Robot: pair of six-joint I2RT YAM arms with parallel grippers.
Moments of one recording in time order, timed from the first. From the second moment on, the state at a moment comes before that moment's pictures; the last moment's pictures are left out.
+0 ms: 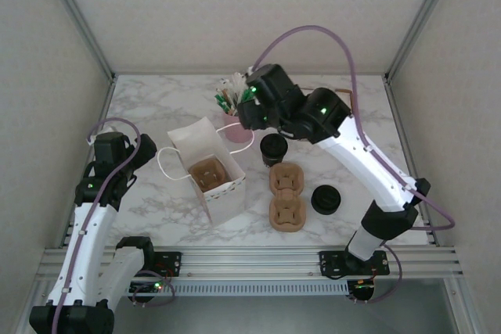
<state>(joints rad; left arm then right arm) -0.01 0.79 0.80 -0.69 -0.18 -0.58 0.93 1.66 2.14 -1.24 0.31 0.40</state>
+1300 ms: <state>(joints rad) -0.01 0.78 0.80 -0.69 -0.18 -0.58 0.70 1.76 1.62 -1.07 0.15 0.72</state>
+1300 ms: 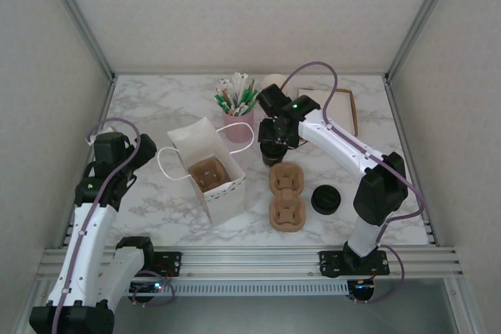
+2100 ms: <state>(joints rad) -0.01 0.77 0.79 -0.69 -0.18 -0.58 0.71 1.82 1.62 -1.07 0.18 0.75</state>
